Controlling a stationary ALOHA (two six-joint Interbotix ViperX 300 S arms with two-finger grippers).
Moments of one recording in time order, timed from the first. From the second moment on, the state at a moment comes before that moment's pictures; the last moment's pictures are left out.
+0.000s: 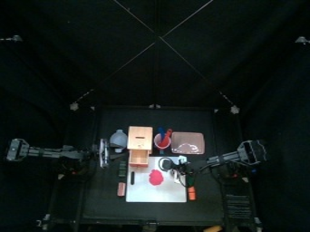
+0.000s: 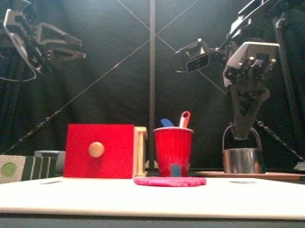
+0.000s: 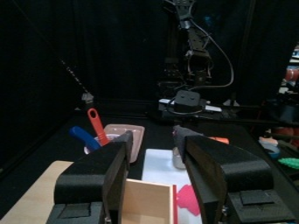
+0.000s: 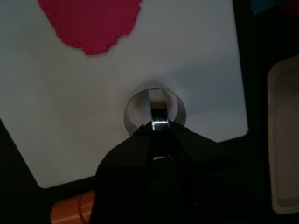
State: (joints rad) left arm 0.04 -0.79 1.31 -0.14 -0.65 0.10; right arm 0.16 -0.09 0.61 -0.20 0.77 0.52
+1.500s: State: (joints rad) left arm 0.62 -0.27 0.48 -0.21 0.58 0.38; right arm 0.12 0.19 0.24 -0.31 0.49 0.53
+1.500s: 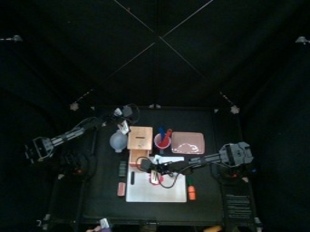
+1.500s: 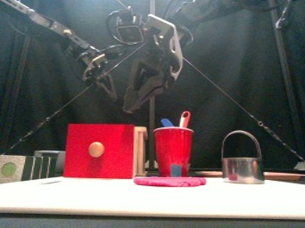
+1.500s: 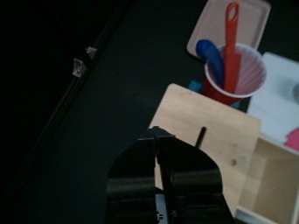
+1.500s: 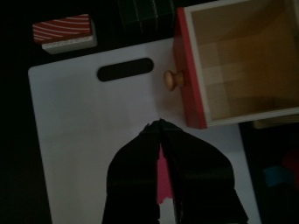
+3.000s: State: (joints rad) left arm 0.66 0.37 -0.05 -0.18 1.12 0.73; right arm 0.13 0.52 -0.11 -0.40 0.71 0.54
